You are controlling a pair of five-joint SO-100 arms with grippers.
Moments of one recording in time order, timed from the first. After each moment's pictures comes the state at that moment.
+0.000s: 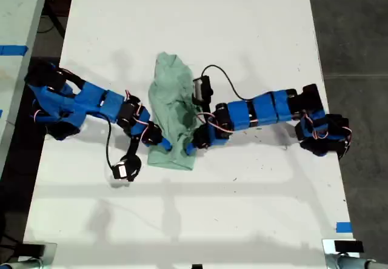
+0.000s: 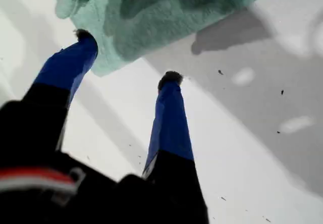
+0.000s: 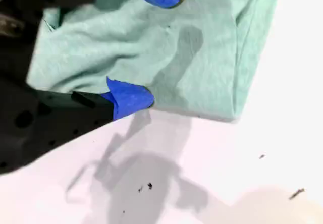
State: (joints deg) arm 0 6.6 88.9 100.5 67.3 -2.5; arm 1 -5.1 63.3 55.0 81.7 -10.6
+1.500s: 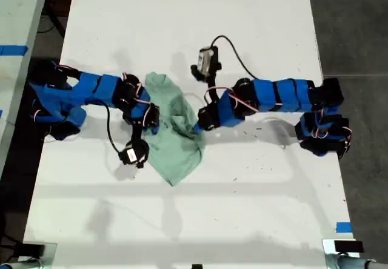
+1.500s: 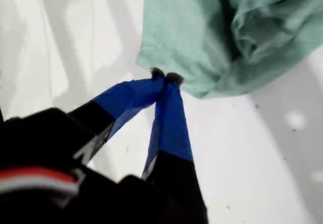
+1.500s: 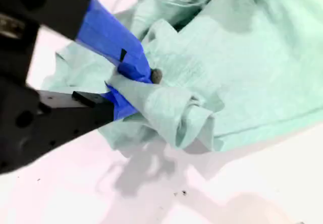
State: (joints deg) arm 0 -0.2 92.6 79.7 89.7 -6.7; arm 1 -0.6 80.0 49.1 84.1 -22.4
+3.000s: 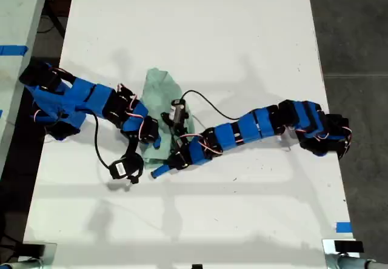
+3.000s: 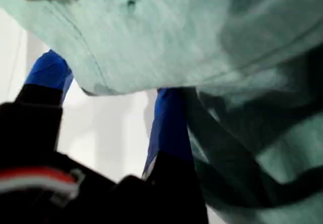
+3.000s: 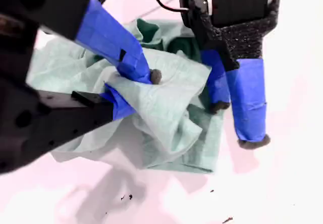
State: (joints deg) arm 0 9.8 94.0 85.4 76.4 -14.1; arm 1 -9.5 39.8 43.3 34.5 -26.2
